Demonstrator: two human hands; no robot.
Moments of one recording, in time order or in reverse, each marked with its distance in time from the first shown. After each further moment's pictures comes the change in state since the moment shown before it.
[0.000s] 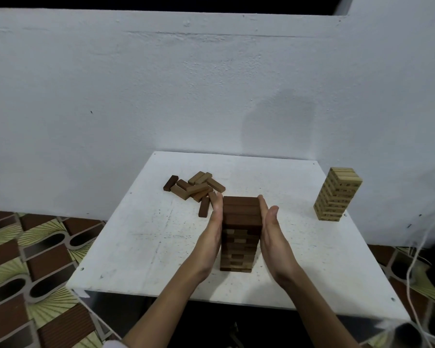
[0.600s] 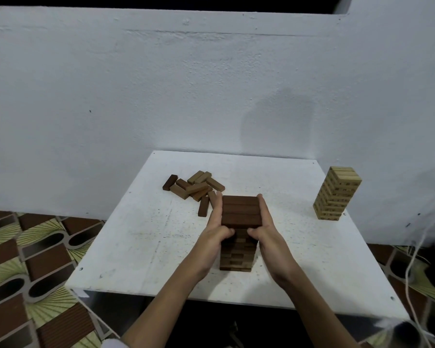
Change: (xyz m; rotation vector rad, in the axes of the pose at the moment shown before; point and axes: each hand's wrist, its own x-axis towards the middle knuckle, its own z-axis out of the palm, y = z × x) left_hand 0.013 -0.021 -0.006 0.017 -0.020 0.003; right_hand 0.012 0.023 -0.009 0.033 -0.011 0.088
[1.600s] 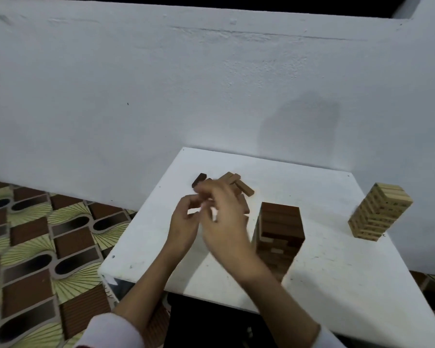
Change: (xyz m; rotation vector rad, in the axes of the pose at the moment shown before) left_hand 0.006 -0.018 -0.101 0.270 0.537 0.111; right_hand 0.026 -0.052 0.138 -0.379 0.055 -0.554
